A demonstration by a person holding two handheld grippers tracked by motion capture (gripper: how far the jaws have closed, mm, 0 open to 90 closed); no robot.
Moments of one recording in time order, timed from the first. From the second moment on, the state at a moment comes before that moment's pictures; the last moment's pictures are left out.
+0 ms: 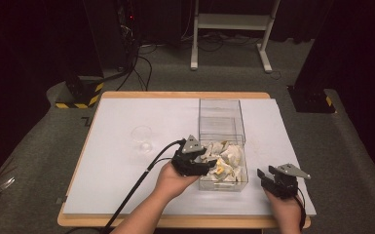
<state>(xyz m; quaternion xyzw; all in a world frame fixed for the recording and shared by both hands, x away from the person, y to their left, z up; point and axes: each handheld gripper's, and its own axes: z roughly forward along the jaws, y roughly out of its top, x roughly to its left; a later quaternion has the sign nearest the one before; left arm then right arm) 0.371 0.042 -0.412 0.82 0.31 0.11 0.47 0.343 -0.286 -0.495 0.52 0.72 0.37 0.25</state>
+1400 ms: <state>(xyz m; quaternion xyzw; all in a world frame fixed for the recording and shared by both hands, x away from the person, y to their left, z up) 0.376 0.026 -0.430 0.84 0.30 0.11 0.44 0.343 -0.291 -0.495 0.53 0.71 0.39 0.24</state>
